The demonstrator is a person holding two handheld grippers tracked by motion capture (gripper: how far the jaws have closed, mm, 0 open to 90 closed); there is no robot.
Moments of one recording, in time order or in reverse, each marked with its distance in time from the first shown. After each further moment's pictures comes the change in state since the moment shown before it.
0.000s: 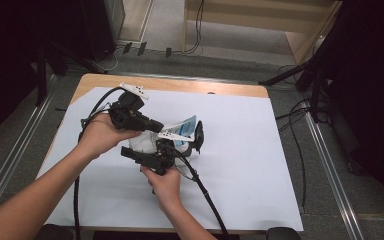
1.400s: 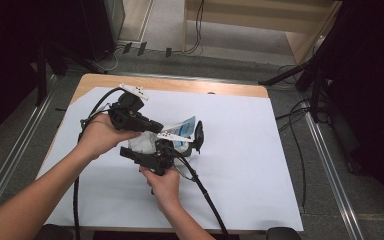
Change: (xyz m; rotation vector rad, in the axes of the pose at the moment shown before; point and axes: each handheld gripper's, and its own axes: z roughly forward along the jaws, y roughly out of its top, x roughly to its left) left arm 0.000 -0.001 0.000 0.005 0.001 0.001; right arm 0.001 -0.002 0.002 -0.006 0.006 0.004
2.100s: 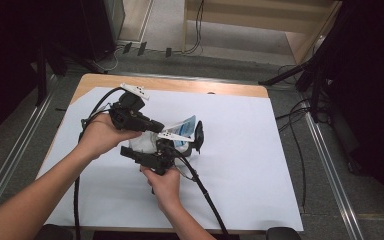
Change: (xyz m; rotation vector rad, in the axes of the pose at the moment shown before) left arm -0.002 0.003 0.000 0.001 -0.002 0.007; right arm 0.000 0.002 -0.001 -0.006 0.005 -0.005
